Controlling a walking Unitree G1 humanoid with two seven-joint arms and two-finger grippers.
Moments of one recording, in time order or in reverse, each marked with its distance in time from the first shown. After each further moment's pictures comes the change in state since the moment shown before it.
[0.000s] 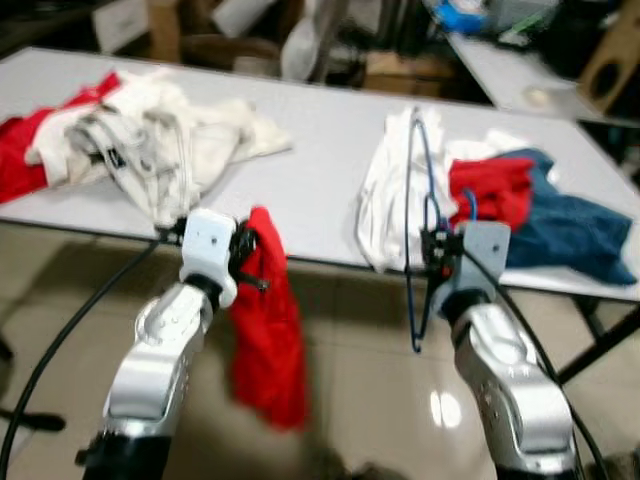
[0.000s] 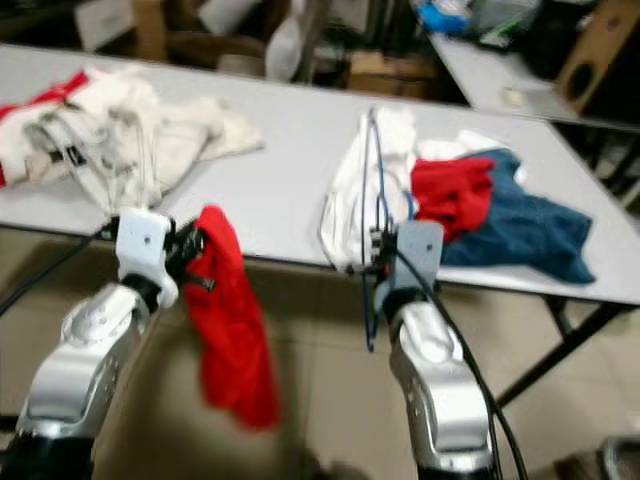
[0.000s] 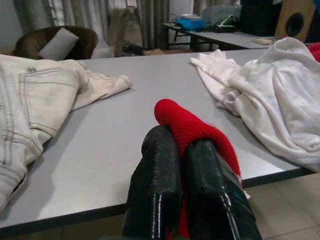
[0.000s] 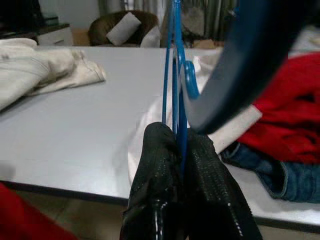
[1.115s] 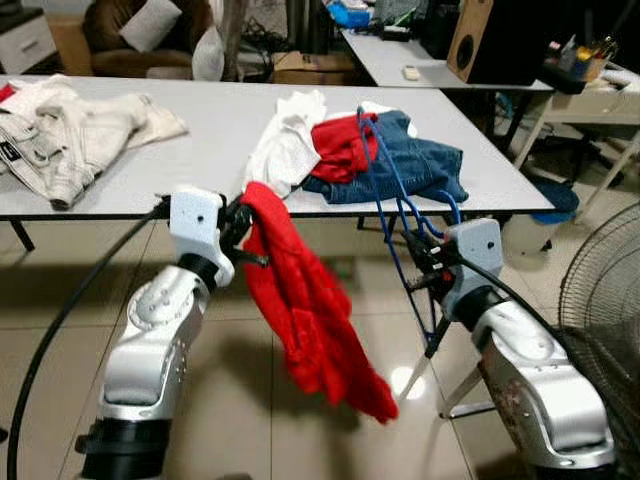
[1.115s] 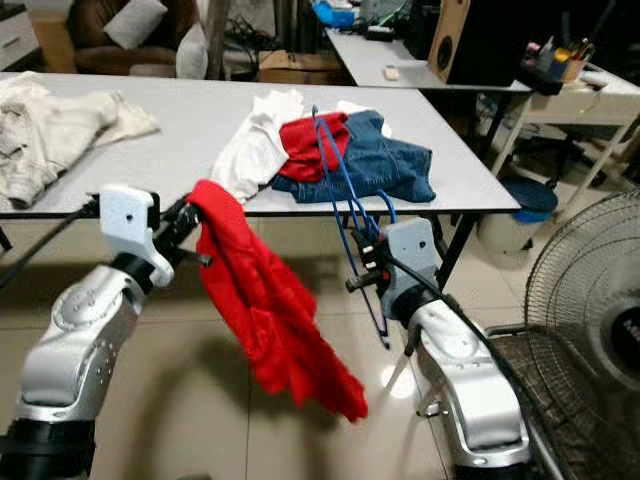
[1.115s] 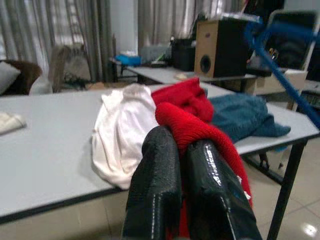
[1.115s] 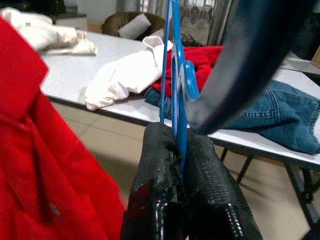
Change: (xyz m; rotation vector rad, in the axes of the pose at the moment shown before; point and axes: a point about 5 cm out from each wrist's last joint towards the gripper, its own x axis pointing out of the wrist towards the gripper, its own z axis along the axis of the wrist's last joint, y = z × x) left arm 0.007 0.004 0.028 -0.075 -0.113 0.005; right arm -0.006 -0.013 0.004 -0.188 0.033 0.278
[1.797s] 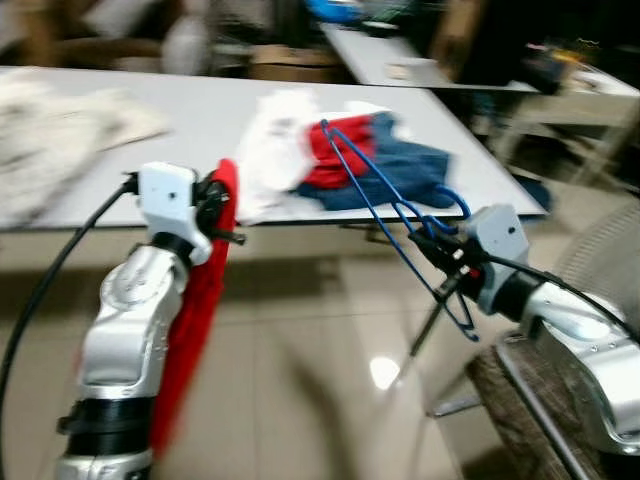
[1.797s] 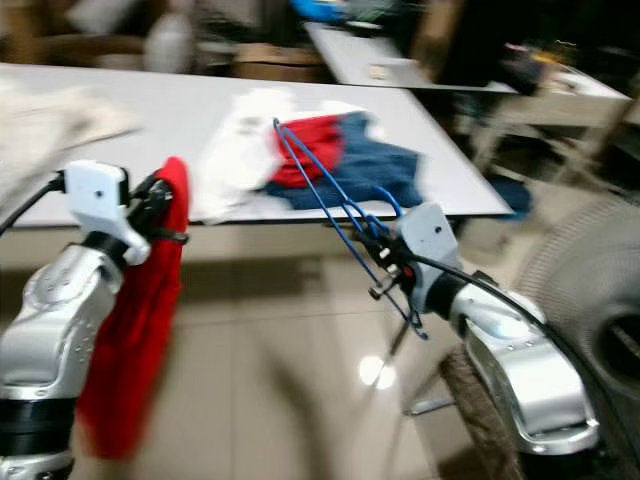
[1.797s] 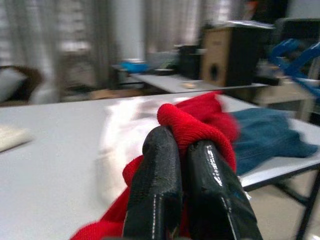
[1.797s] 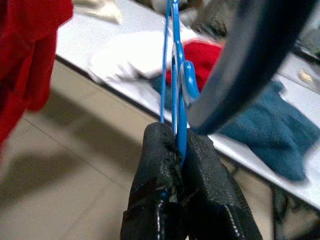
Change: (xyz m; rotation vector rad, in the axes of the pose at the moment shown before) left arm 0.011 0.011 0.012 0.037 -0.015 0.019; right arm -0.020 -0.029 0.021 -0.200 0.077 0.215
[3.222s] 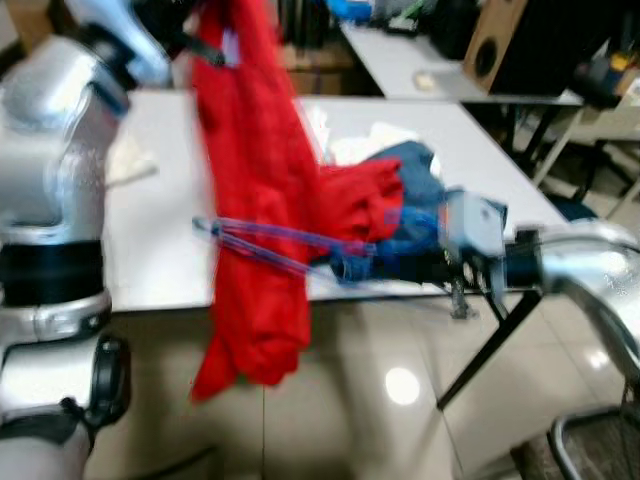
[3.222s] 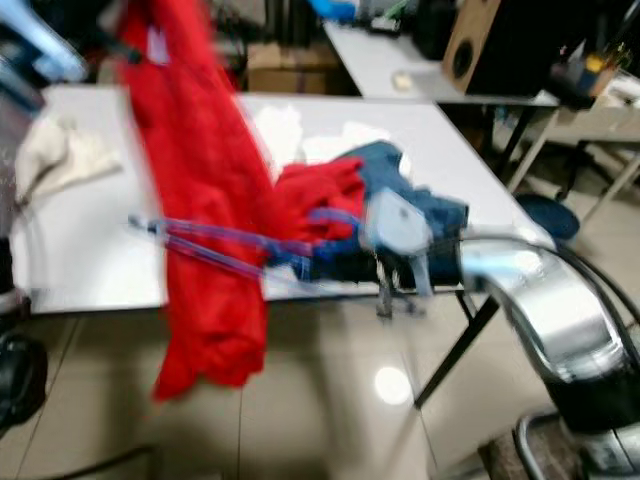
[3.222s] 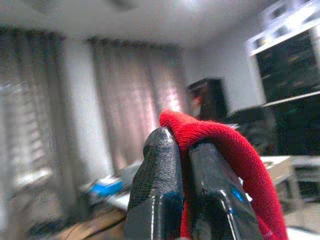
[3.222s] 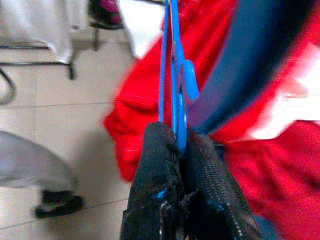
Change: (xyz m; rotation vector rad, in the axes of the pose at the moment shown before) left arm 0.026 0.027 0.184 0.140 -0.491 -0.316; right arm 0.020 -0.004 0.058 -0.292 -0.028 0.645
